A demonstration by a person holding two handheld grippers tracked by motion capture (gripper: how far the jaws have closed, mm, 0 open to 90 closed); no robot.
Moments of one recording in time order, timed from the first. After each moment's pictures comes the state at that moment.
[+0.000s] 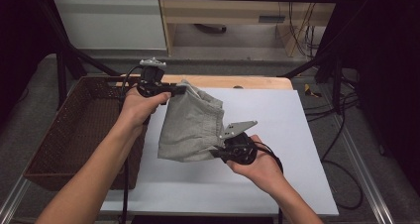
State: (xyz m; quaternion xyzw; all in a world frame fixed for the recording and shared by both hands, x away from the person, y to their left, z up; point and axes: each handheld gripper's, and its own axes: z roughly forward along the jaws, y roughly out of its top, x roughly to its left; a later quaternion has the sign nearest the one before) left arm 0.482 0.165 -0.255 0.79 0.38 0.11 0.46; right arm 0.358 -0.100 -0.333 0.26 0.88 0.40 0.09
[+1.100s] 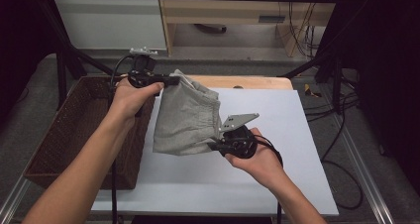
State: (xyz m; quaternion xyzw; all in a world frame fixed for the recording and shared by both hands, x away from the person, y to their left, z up) left arm 0.484 0.177 -0.227 0.78 0.40 0.12 0.47; right arm 0.360 -0.097 -0.308 0.25 0.87 0.42 0.10
